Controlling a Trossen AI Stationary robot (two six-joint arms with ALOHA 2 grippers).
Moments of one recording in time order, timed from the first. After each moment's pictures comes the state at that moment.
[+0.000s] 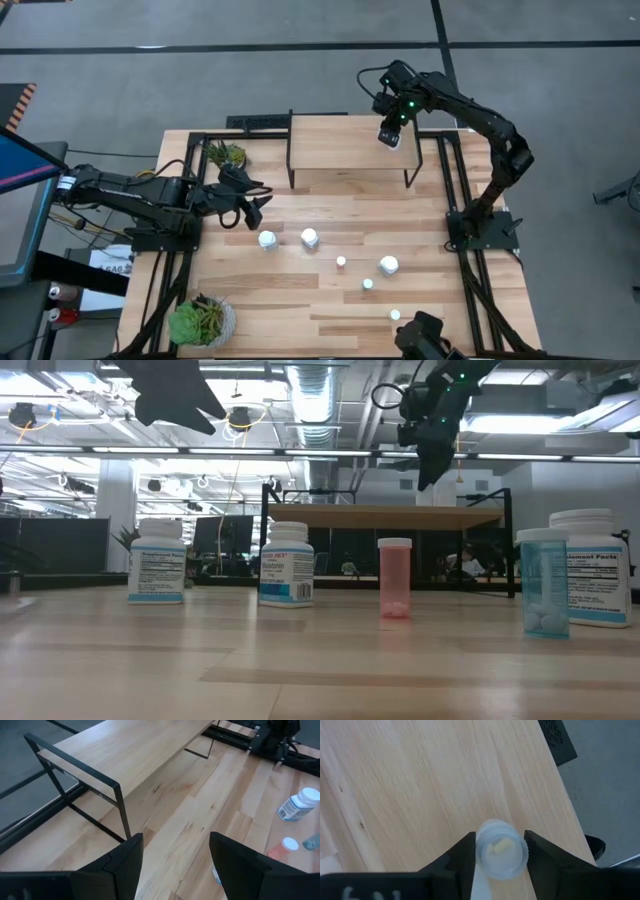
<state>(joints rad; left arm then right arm) -0.14 0.95 0.85 -0.55 -0.56 -0.49 -0.80 1.68 1.65 -1.12 -0.10 -0.39</state>
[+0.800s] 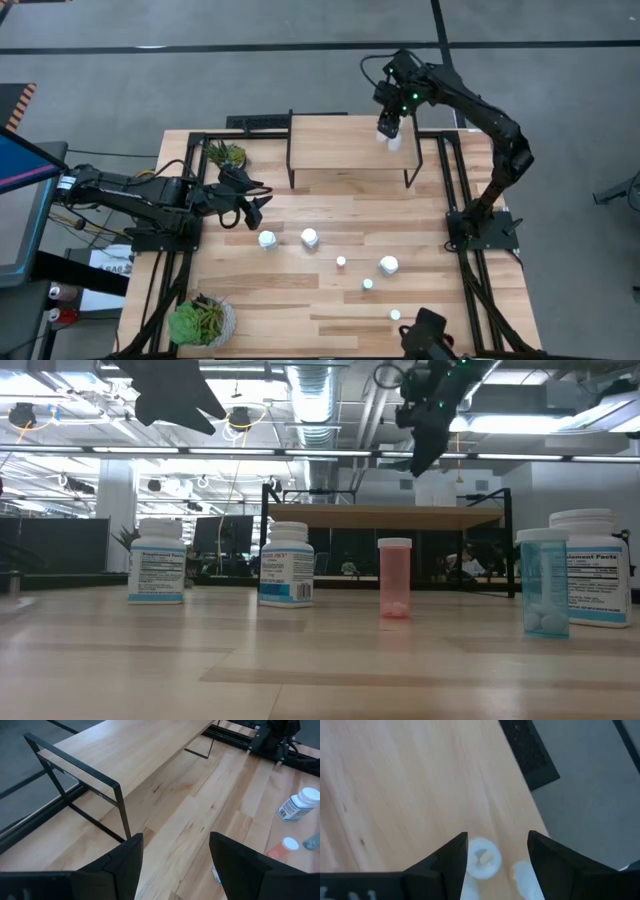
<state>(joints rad) -0.14 0.95 0.85 -0.55 -0.56 -0.49 -0.80 1.68 1.79 -1.16 -0.10 -0.39</state>
